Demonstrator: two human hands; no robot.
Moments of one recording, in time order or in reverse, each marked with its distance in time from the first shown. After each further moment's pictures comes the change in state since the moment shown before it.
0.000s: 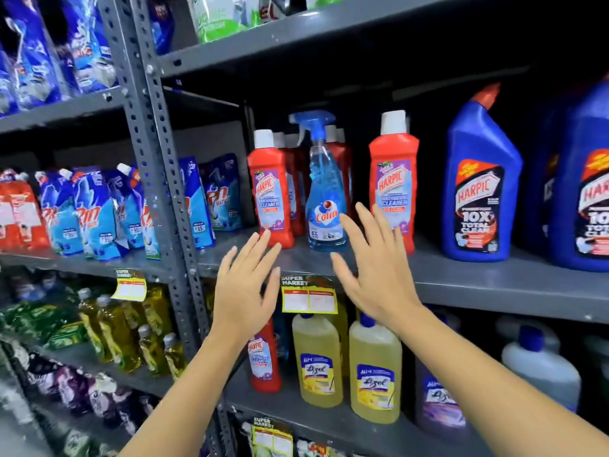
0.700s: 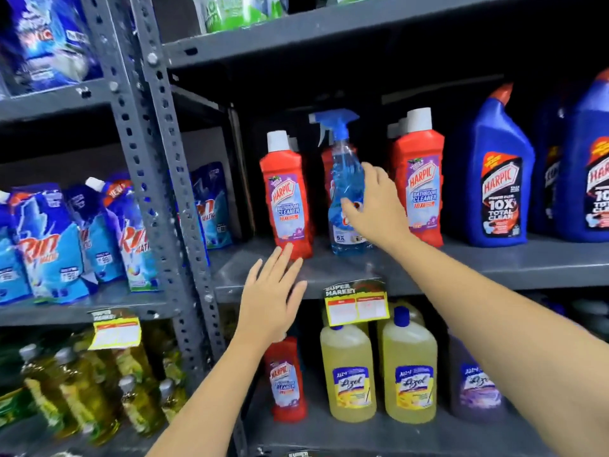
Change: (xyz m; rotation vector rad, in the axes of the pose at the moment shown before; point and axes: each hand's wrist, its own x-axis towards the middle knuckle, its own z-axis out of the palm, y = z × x) left_hand 0.010 -0.105 0.049 -0.045 -0.151 0.184; right_hand 0.119 -0.029 0.053 -0.035 0.099 0.345
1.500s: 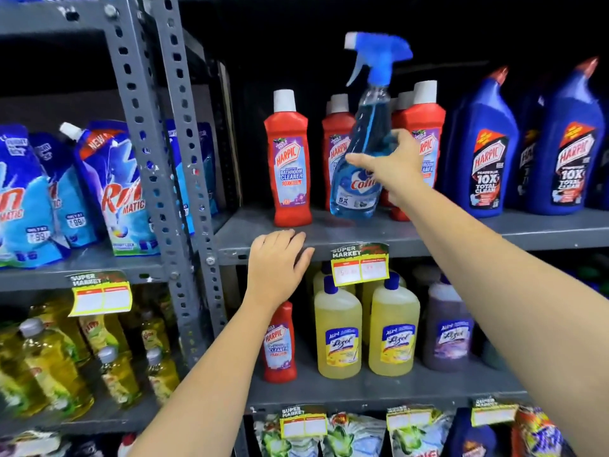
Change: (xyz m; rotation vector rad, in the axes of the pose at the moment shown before) left_hand -0.005 -0.018 0.026 -0.033 0.202 0.080; right_hand -0.003 -0.029 -0.018 0.591 0.204 0.347
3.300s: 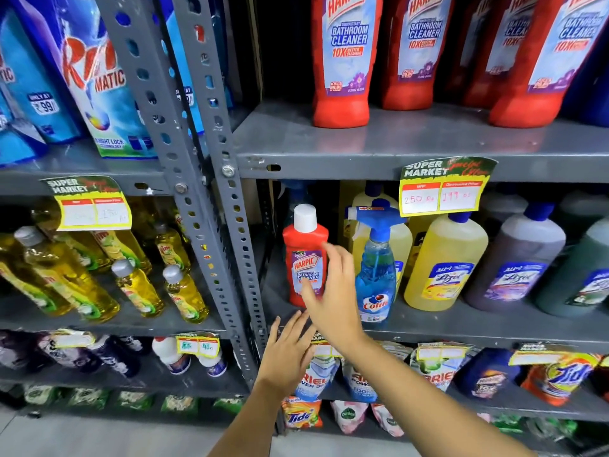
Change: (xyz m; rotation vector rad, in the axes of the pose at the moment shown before) left_hand -0.311 0.013 0.068 -0.171 -0.933 -0.206; right_hand -0.278 0.189 0.116 -0.271 -0.399 0.050
